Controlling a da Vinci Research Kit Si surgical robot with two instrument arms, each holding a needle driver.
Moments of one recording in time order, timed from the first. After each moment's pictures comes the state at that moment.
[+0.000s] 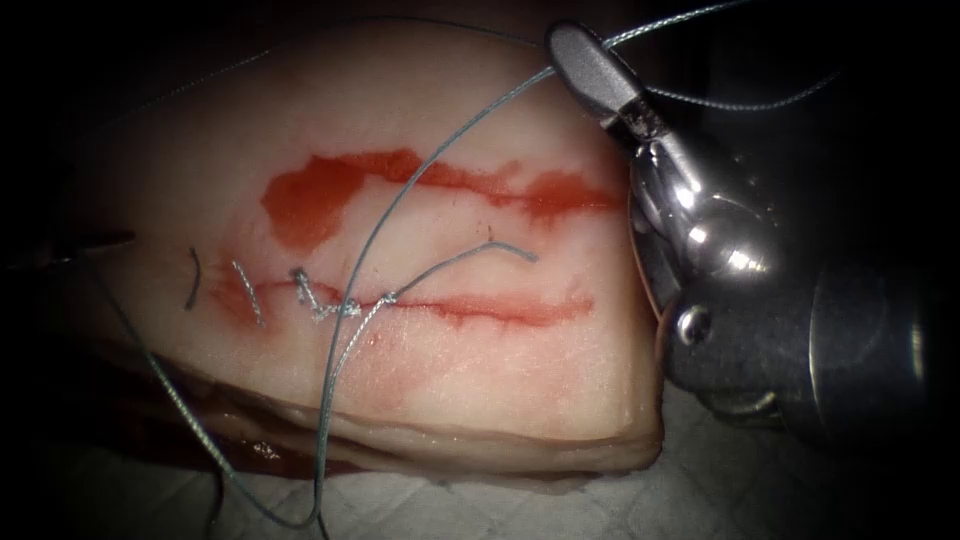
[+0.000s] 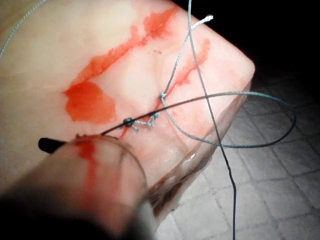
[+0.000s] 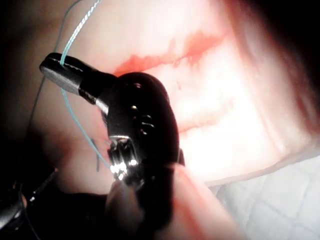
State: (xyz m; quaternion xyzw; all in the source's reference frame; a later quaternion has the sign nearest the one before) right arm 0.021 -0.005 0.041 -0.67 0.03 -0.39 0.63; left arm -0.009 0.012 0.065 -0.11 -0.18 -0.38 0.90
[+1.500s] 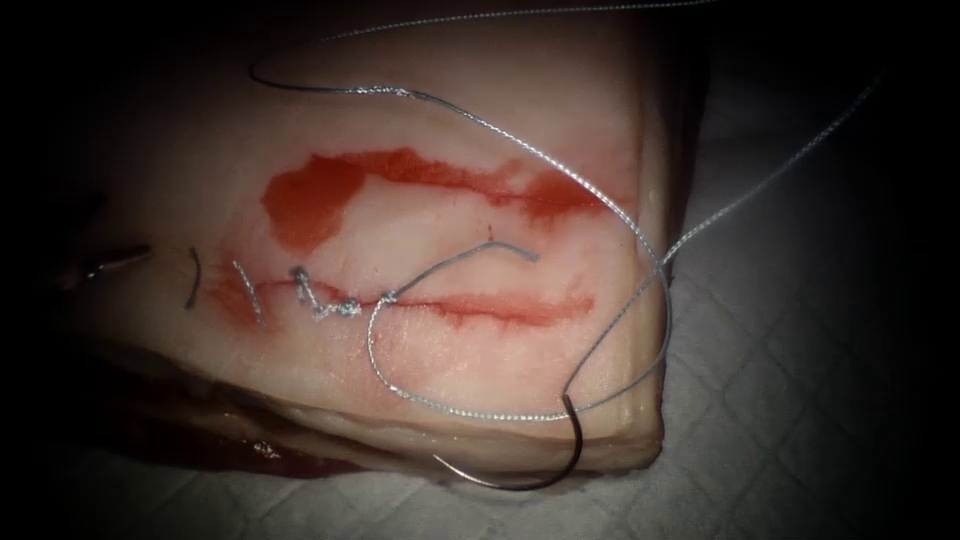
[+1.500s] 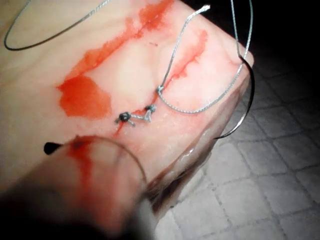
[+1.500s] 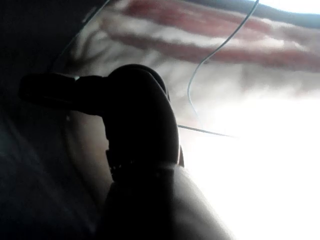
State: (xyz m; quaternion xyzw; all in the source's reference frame) right arm -0.013 0.016 0.030 -0.49 -0.36 -0.12 0.78; left arm -0.009 0.011 0.066 -0.09 -0.17 -0.37 0.91
